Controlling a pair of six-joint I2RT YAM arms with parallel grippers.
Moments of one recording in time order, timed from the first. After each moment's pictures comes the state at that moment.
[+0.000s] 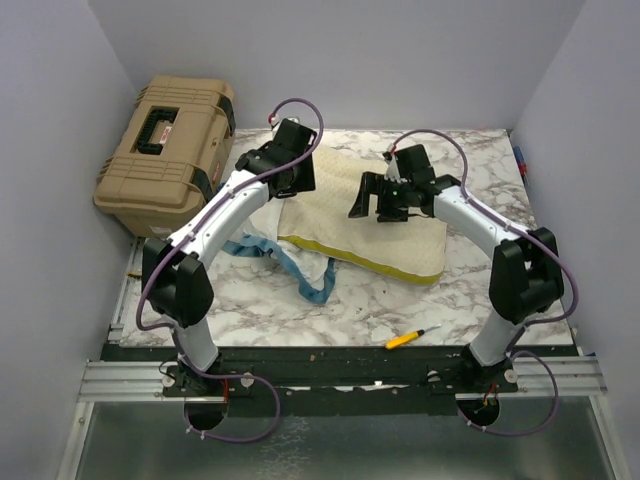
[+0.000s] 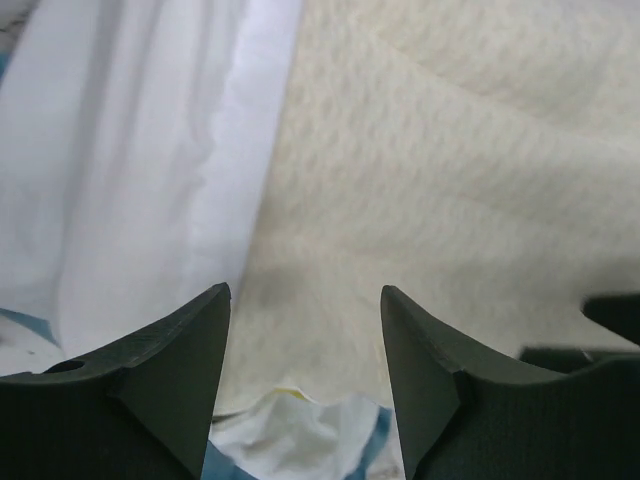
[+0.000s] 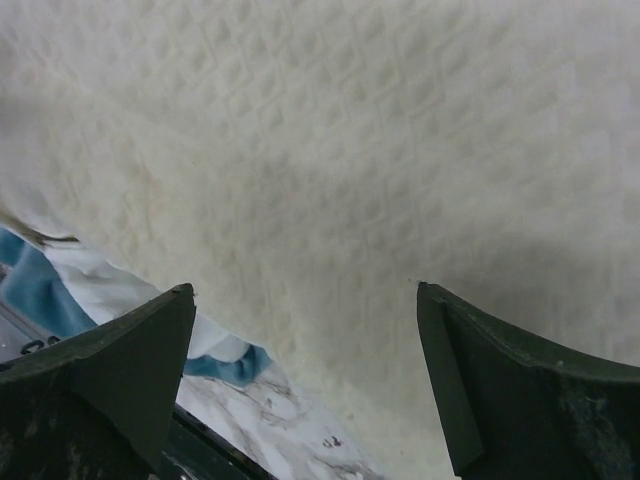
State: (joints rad) left arm -0.55 1.71 1.64 -0.74 -0.22 -0.51; right arm 0.39 1.76 1.36 -0.44 -0.35 0.45
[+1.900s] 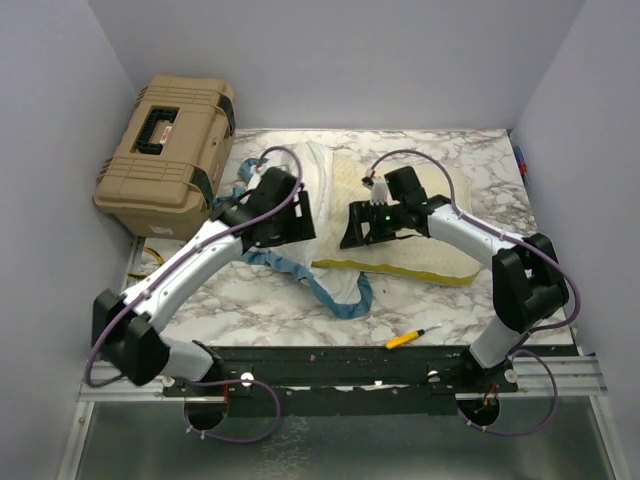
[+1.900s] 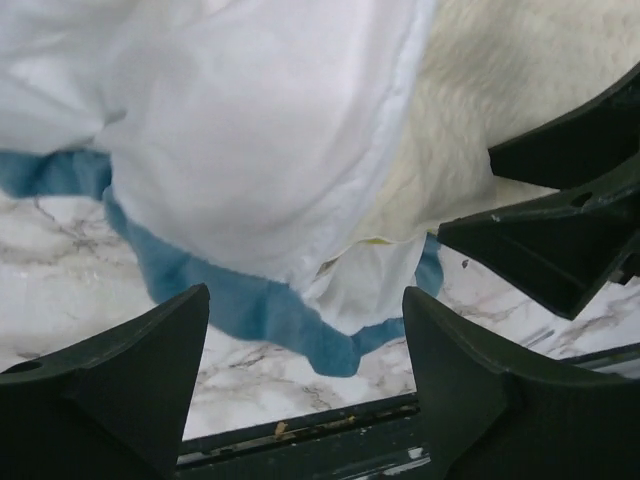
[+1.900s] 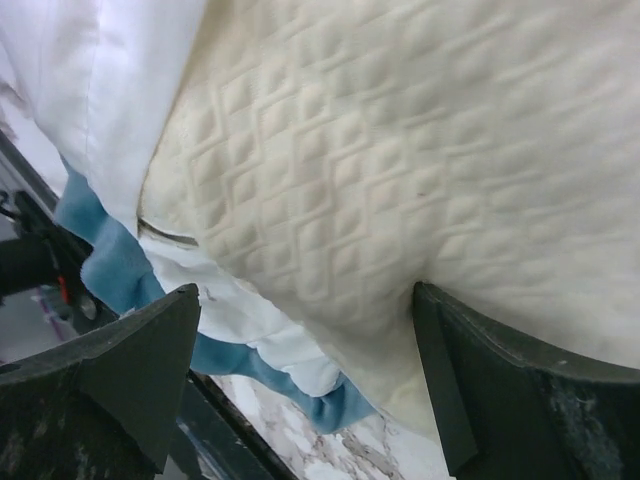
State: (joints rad) left arm -0.65 1.45 1.33 -0.80 -0.13 -0.66; right arm 0.45 1.68 1.14 -0.36 -0.55 0.29
